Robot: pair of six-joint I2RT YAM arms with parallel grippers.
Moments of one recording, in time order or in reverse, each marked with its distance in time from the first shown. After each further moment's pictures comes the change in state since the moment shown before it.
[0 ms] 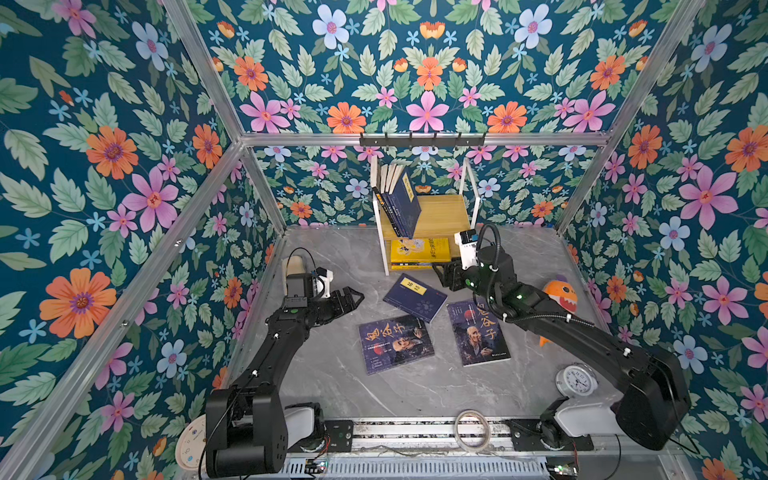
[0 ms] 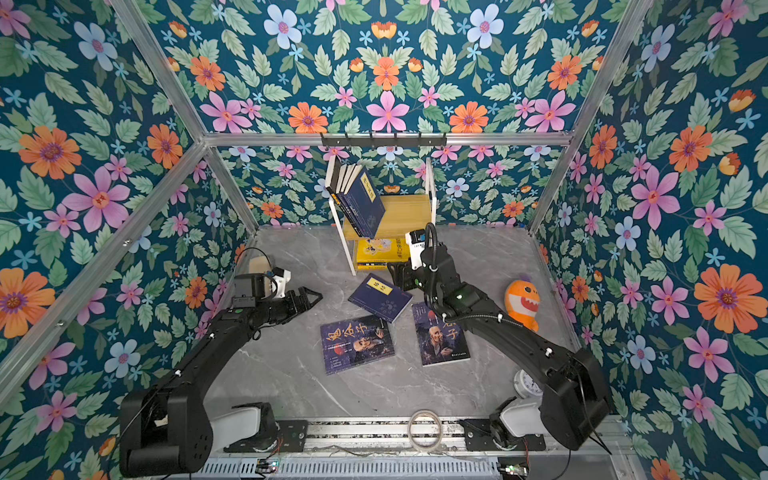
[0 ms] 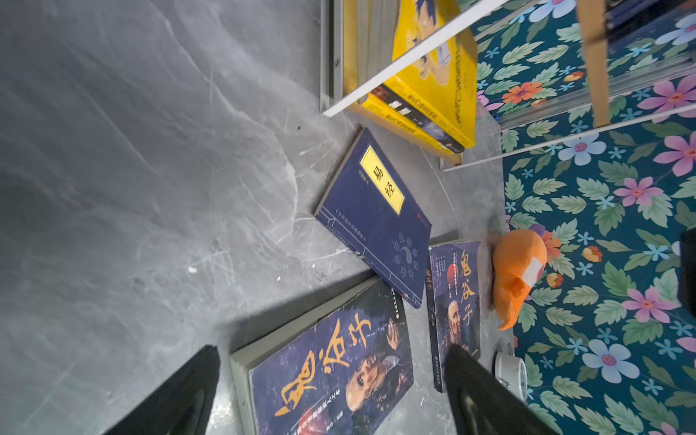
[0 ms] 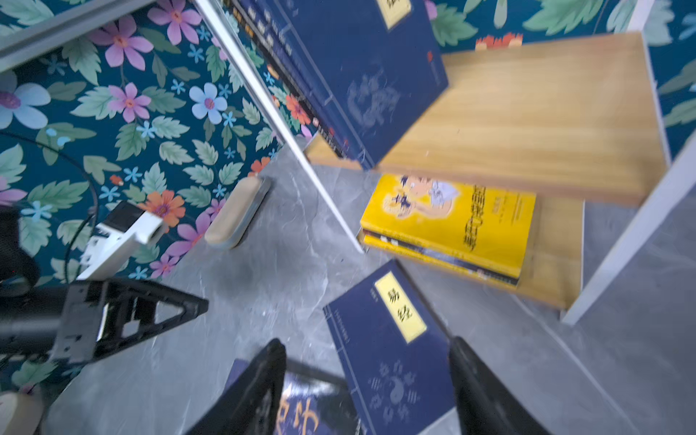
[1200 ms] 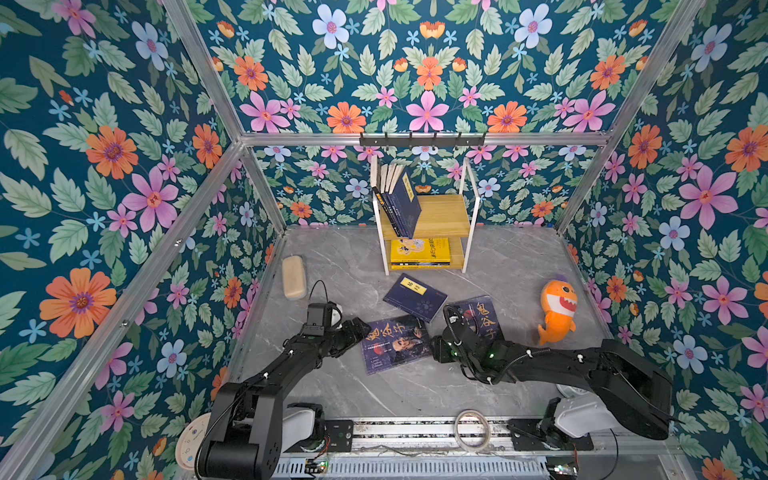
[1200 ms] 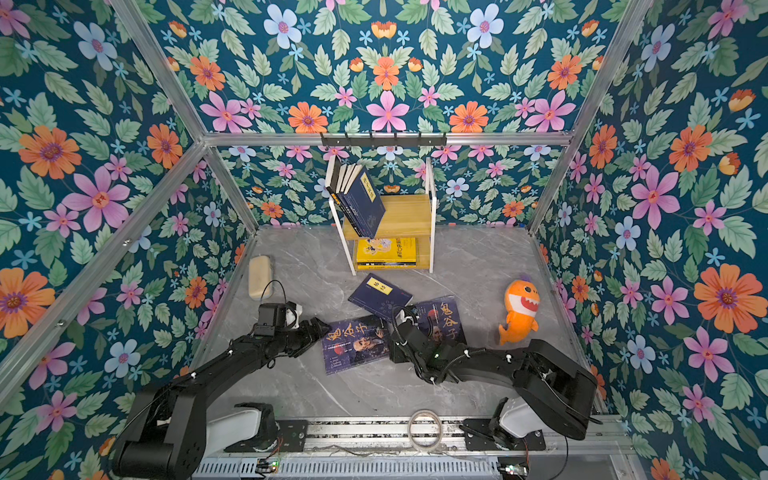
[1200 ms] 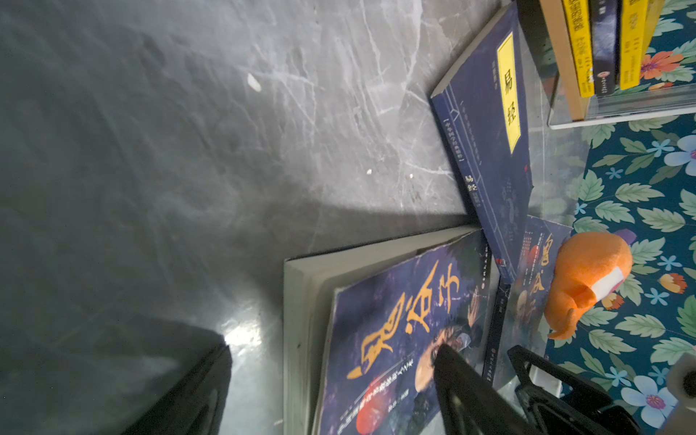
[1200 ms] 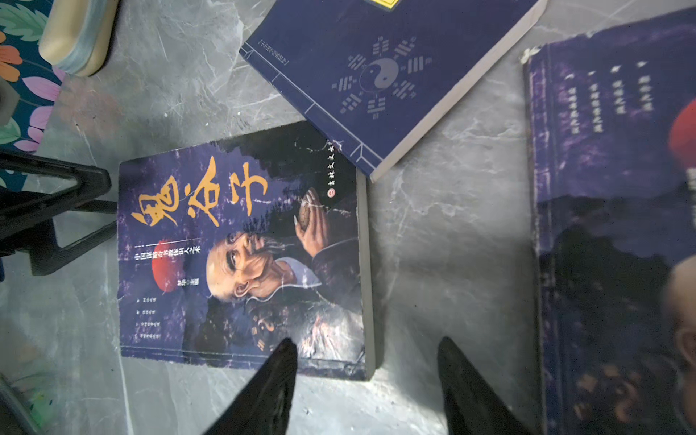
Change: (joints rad) left arm -0.133 -0.029 -0.292 0.147 -0.162 -0.204; right arm 0.336 0.119 -0.421 0.092 0.218 0.472
